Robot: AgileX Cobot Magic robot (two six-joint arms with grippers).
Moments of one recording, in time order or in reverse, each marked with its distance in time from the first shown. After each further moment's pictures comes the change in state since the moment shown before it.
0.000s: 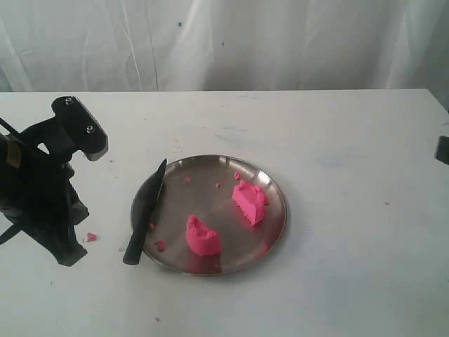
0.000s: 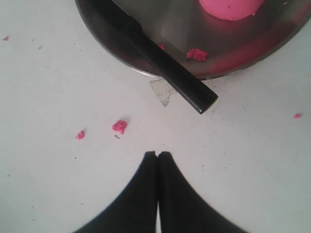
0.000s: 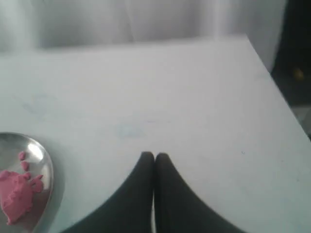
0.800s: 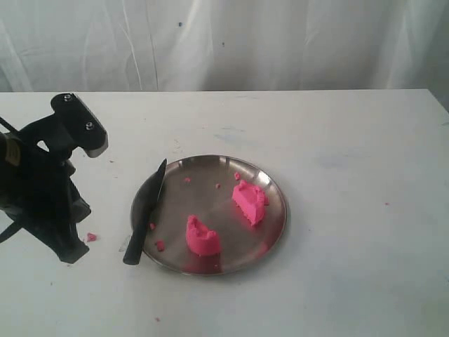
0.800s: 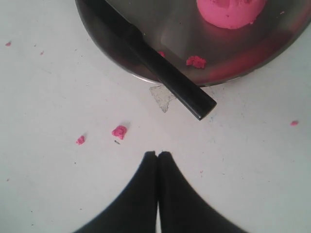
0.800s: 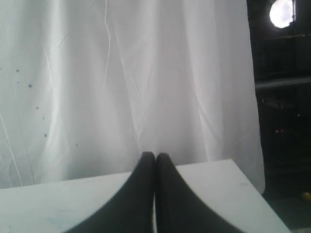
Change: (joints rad) left arm 0.000 -0.001 0.000 -0.010 -0.014 -0.002; right arm 0.000 -0.763 0.146 -0.019 0.089 0.000
